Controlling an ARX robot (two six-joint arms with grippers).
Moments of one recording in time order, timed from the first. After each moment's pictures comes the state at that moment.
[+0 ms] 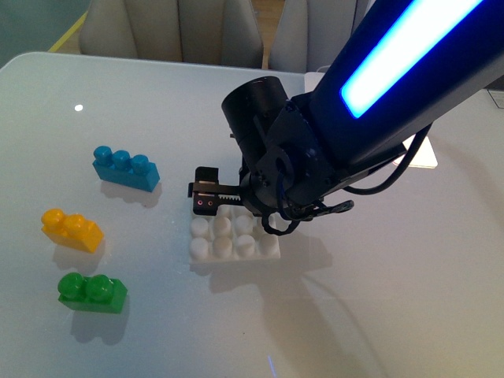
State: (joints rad) left arm 0.00 0.01 0.01 0.00 0.00 0.00; right arm 0.61 2.56 1.40 0.12 0.07 0.48
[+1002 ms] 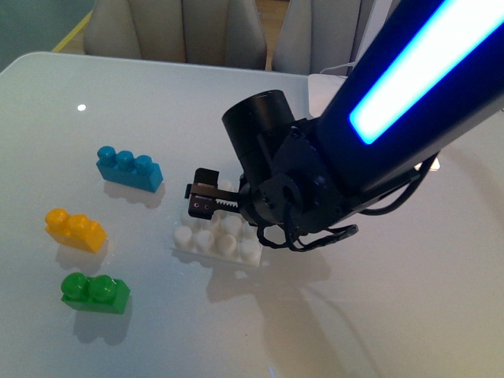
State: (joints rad) left arm 0.00 0.01 0.01 0.00 0.00 0.00; right arm 0.58 2.48 1.26 0.30 0.08 0.61
